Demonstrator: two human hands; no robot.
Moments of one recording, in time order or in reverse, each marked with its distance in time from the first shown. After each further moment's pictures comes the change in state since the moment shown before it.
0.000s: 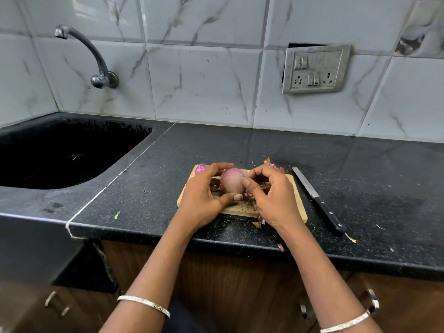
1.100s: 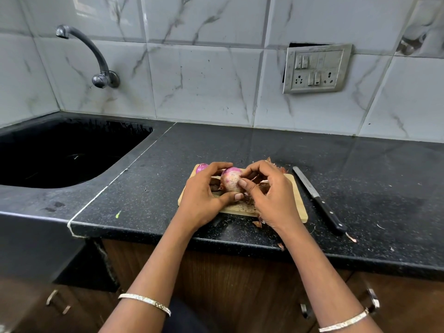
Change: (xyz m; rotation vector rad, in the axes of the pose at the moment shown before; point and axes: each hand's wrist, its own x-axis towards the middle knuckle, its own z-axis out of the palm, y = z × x) left_hand 0.000 -0.001 -0.001 0.022 0.013 0.015; right_hand 0.001 0.004 0.003 -0.020 0.011 -0.114
